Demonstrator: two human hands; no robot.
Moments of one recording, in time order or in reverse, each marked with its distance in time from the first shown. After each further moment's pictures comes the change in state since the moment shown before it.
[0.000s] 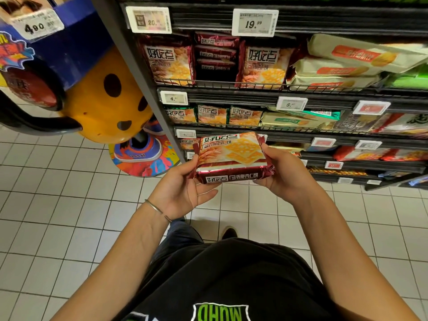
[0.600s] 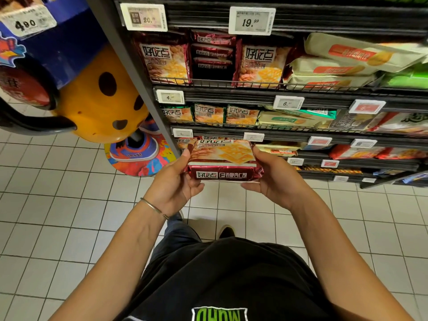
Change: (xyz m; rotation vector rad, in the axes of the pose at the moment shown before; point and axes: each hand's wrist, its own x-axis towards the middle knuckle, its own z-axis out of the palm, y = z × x) left_hand 0.003 0.002 0.004 0.030 0.077 0.198; right_hand -0.001 0.012 0.000 -0.120 -0.072 0.034
